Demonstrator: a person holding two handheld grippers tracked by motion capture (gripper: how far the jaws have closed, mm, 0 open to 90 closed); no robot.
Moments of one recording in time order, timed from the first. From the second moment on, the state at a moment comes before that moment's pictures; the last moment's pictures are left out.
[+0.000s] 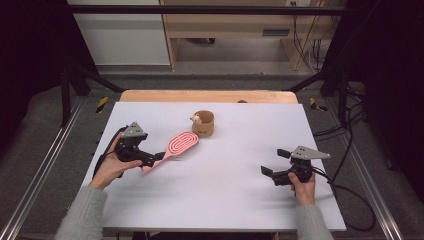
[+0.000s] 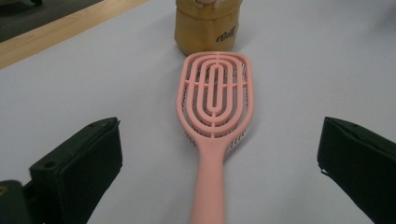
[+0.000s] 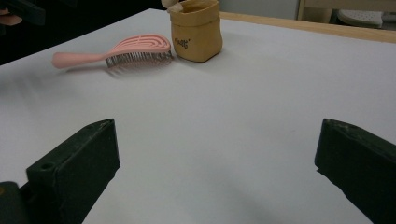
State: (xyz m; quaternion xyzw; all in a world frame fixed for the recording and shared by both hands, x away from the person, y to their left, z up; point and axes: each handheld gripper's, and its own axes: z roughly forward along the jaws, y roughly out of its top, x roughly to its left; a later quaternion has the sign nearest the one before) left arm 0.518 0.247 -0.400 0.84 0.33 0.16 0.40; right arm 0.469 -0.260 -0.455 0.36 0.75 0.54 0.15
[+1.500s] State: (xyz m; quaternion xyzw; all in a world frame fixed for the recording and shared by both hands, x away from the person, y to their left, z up) left arm 0.542 0.226 -0.435 0.87 0.33 0.13 0.33; right arm 0.469 -0.260 -0.456 0.36 0.75 0.54 0.15
